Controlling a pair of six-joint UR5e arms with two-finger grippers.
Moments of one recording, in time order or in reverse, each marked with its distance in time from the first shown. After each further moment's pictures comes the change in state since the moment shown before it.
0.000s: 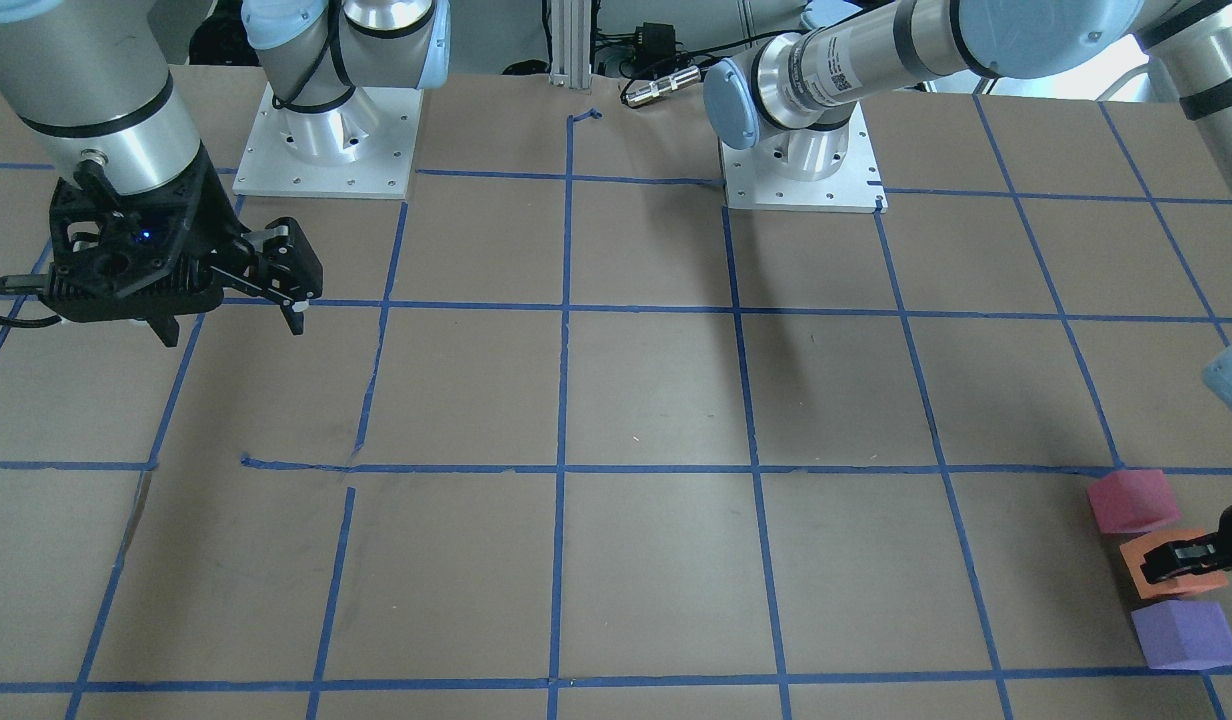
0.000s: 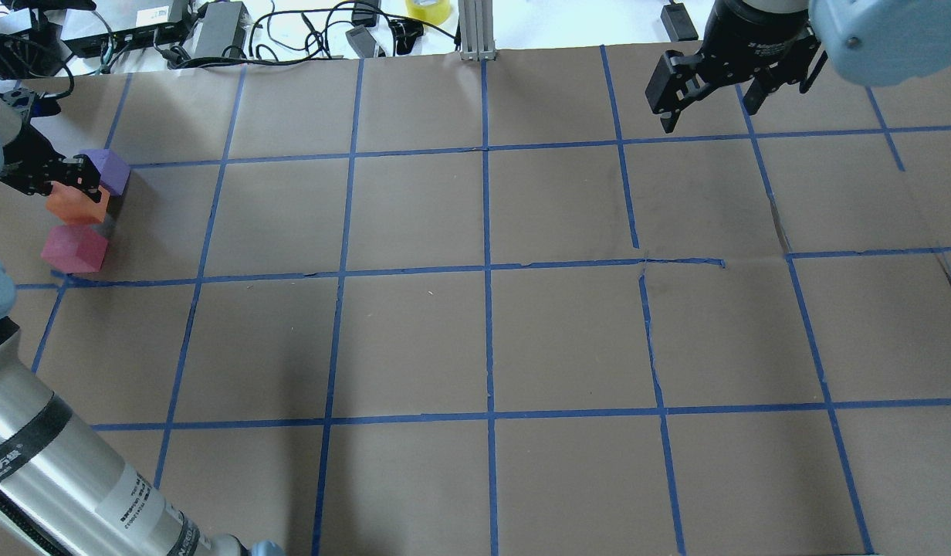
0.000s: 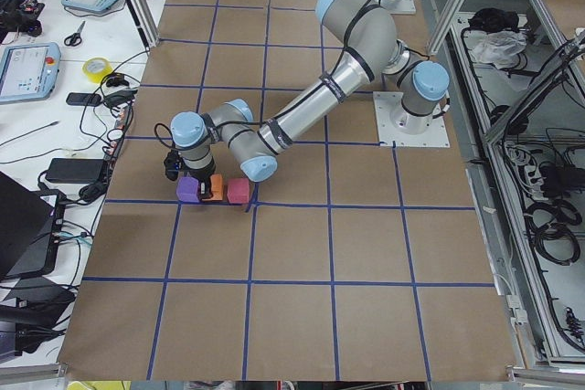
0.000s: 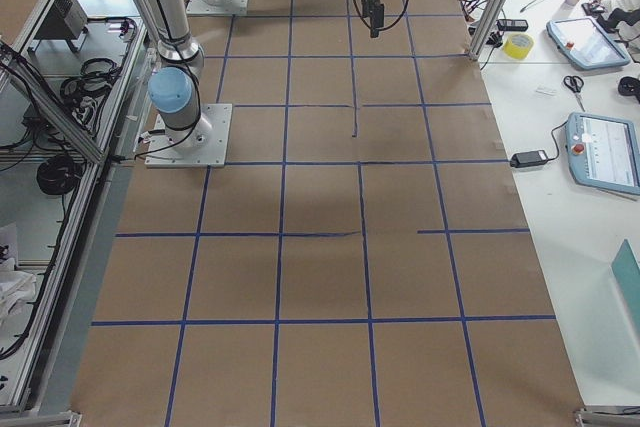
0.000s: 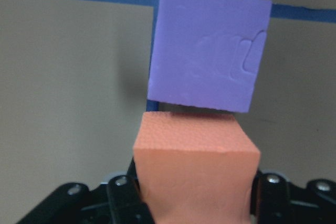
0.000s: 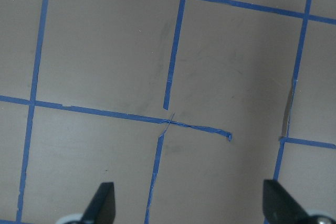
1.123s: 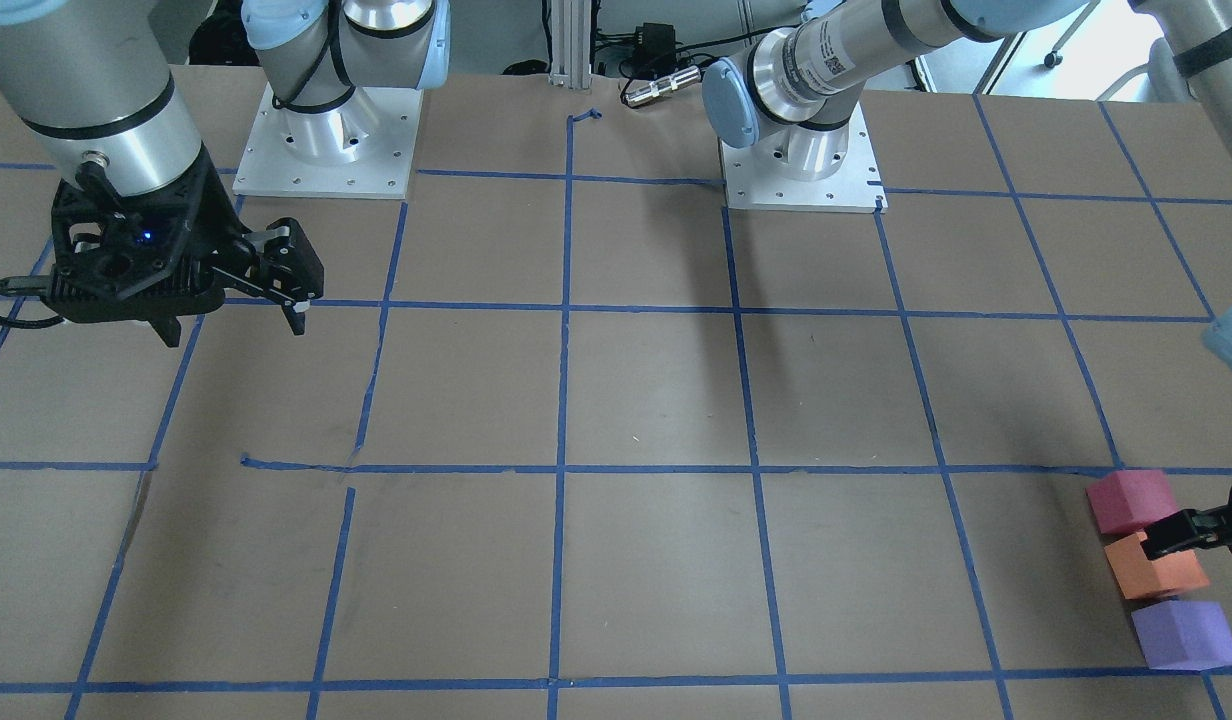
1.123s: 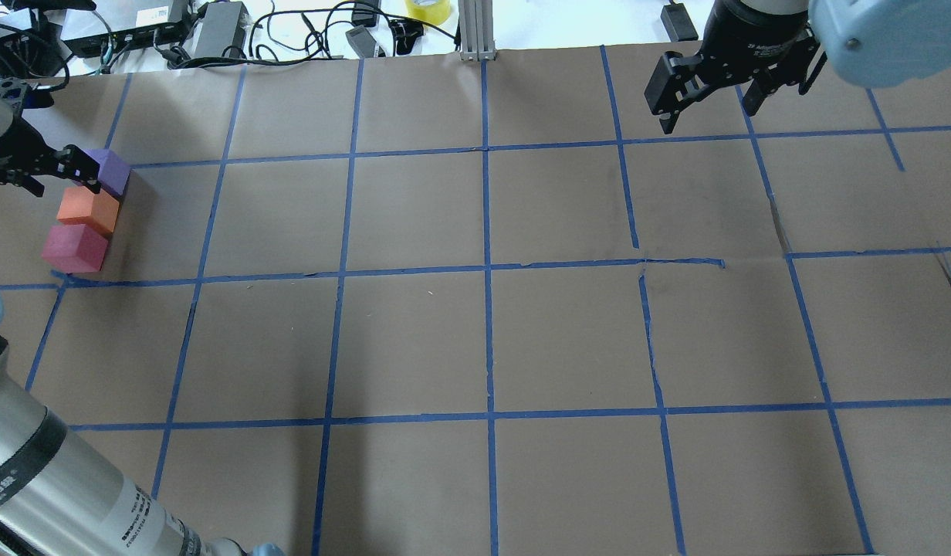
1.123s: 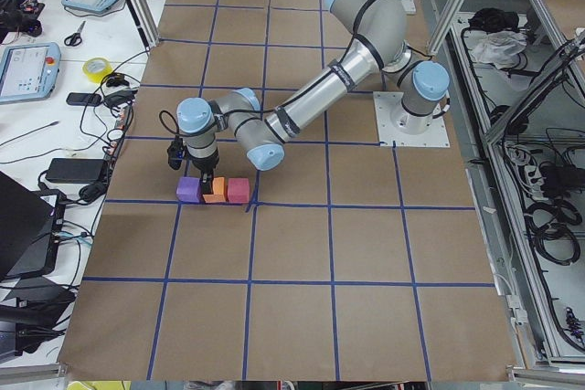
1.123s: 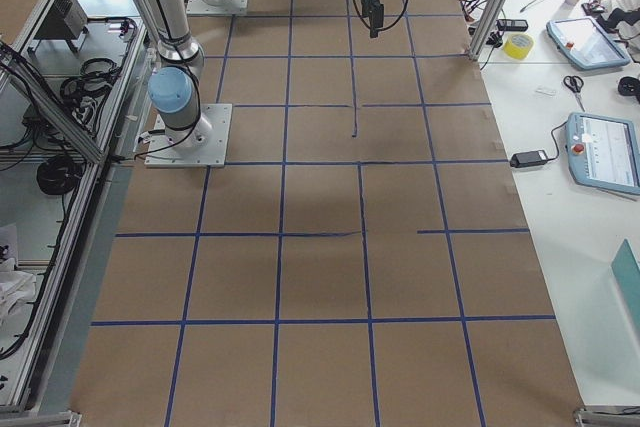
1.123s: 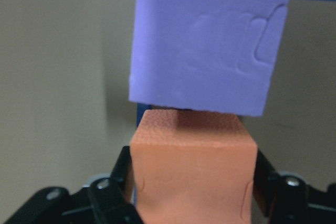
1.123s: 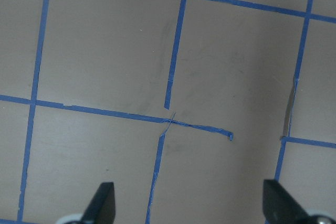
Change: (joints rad) left arm -0.020 0.137 -0.048 -0.073 0.028 0.014; right arm 0.000 -0.001 0.002 0.000 0.003 0.000
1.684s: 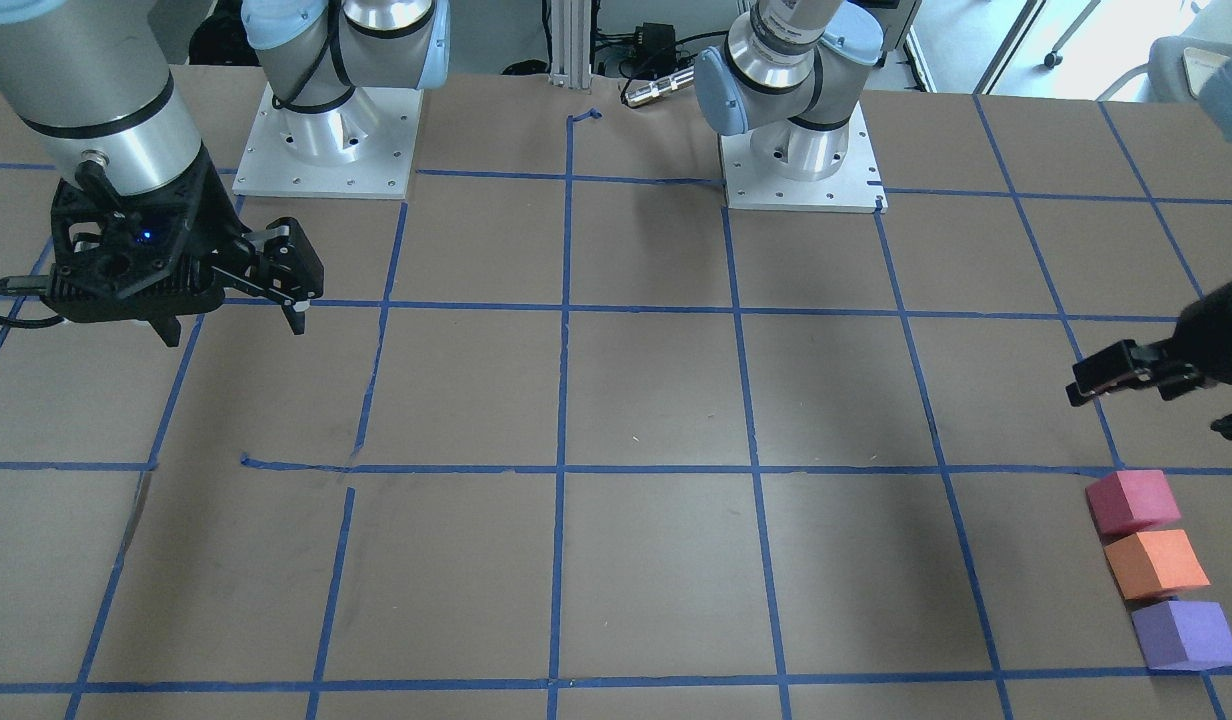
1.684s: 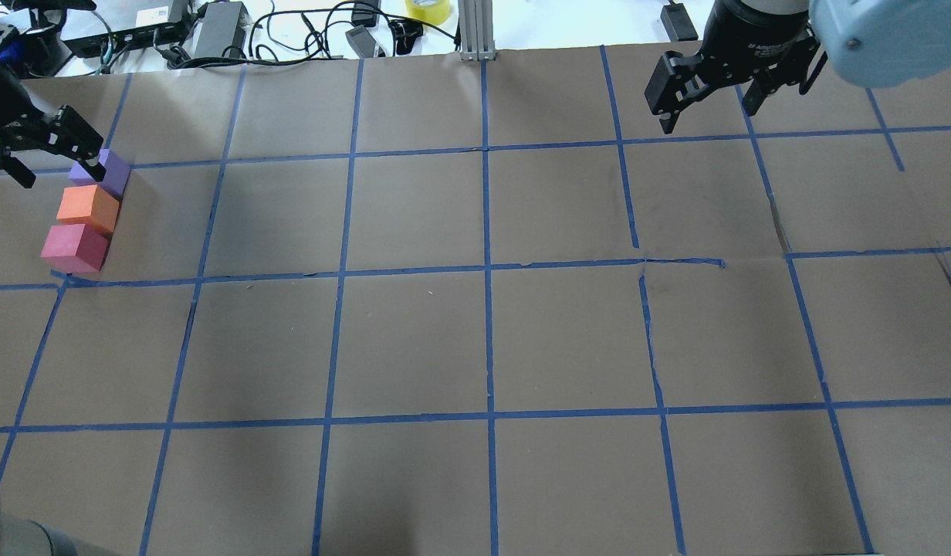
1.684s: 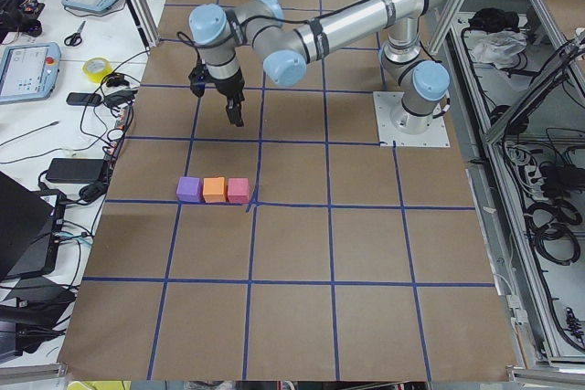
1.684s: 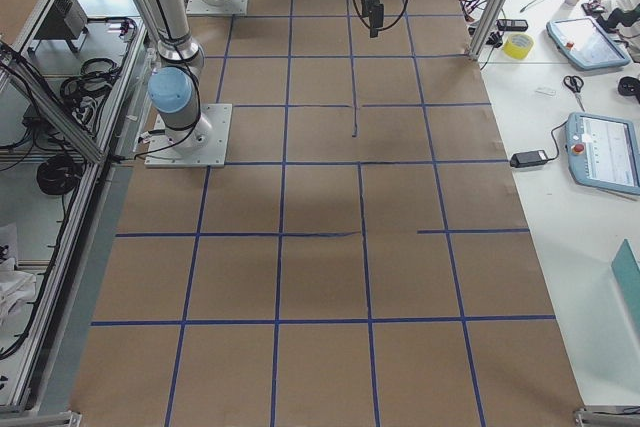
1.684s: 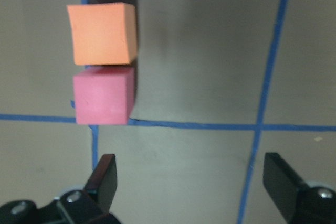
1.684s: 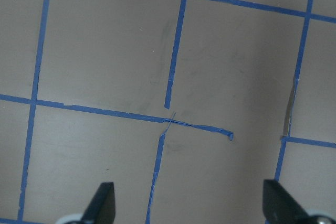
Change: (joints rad) left arm -0.168 0.360 -0.075 -0.438 0.013 -0.192; right arm 0.000 -0.002 -0.001 0.003 0.001 -0.001
